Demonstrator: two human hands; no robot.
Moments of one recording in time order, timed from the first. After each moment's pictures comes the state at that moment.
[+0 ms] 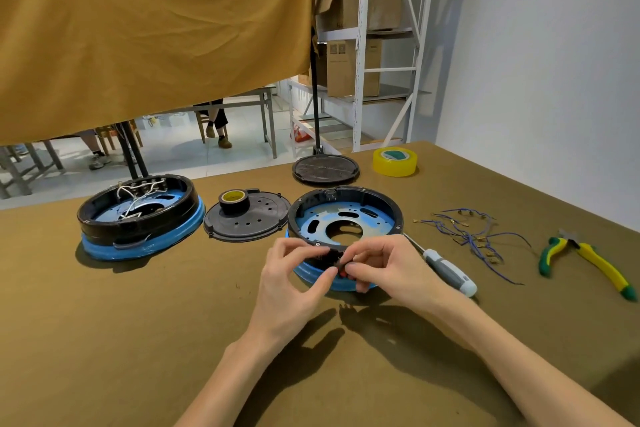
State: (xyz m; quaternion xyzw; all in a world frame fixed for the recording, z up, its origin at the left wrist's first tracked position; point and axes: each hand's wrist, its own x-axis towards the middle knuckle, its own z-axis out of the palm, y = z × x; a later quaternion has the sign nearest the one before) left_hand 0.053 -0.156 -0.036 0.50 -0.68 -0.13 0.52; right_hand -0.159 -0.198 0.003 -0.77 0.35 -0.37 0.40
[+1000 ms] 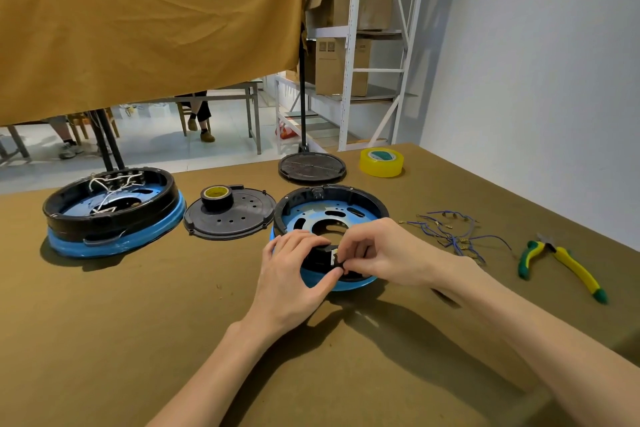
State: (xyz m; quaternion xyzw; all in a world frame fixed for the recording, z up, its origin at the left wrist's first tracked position) left_hand 0.041 -0.191 -0.050 0.50 -0.74 0.00 0.46; right_hand -0.172 -0.217 0.045 -0.90 0.32 -0.20 0.22
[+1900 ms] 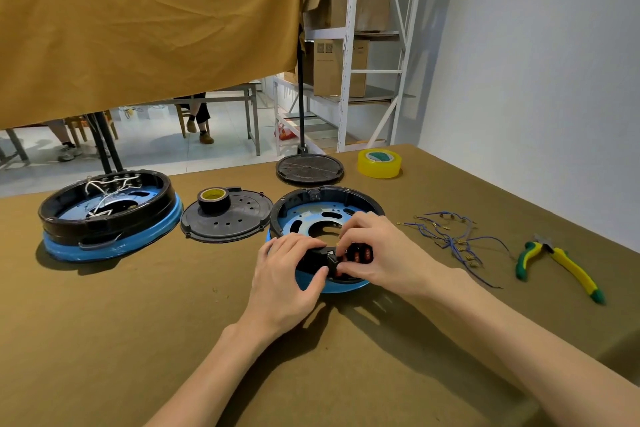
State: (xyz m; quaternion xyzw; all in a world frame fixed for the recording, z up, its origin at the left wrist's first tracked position) left_hand 0.041 -0.190 -0.046 0.50 -0.74 0.01 0.46; right_hand -0.175 -0.220 0.027 -0.90 0.36 -0.23 0.10
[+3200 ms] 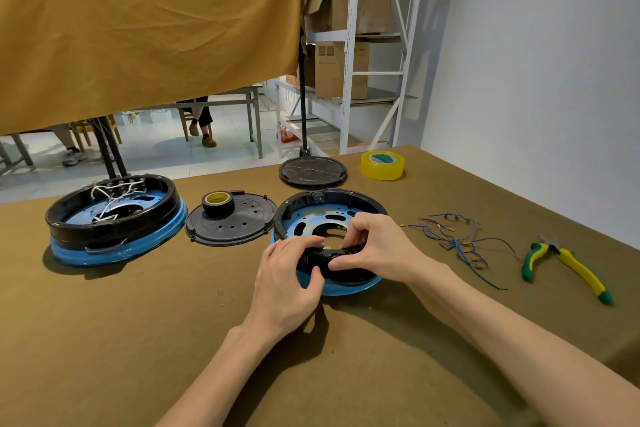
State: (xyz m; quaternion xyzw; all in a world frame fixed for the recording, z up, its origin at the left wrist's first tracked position) left_hand 0.043 -0.188 -0.041 0.52 -0.71 -0.03 0.47; right_hand -0.159 -0.250 0.018 -0.84 0.42 -0.30 0.18
